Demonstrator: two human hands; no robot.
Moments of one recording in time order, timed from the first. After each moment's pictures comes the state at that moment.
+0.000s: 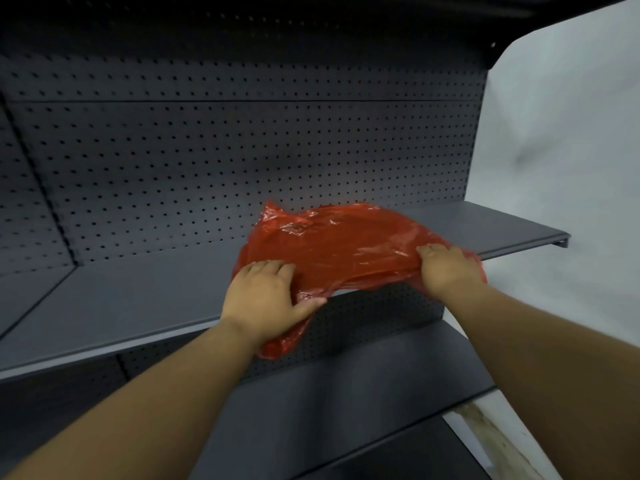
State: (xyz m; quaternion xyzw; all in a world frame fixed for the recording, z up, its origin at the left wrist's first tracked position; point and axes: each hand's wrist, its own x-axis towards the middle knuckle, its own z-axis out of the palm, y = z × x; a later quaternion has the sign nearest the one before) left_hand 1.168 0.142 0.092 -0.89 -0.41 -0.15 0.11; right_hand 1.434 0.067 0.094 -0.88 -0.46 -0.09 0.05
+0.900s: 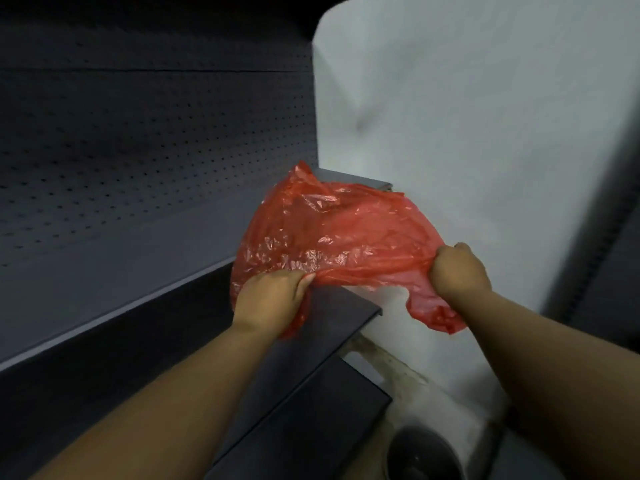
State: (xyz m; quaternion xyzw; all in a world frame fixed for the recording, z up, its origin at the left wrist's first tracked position) left_hand 1.326 0.043 0.047 -0.96 -0.21 -0.20 -0.01; right_hand 1.526 -0.146 0.041 -0.95 -0.20 -0.09 0.21
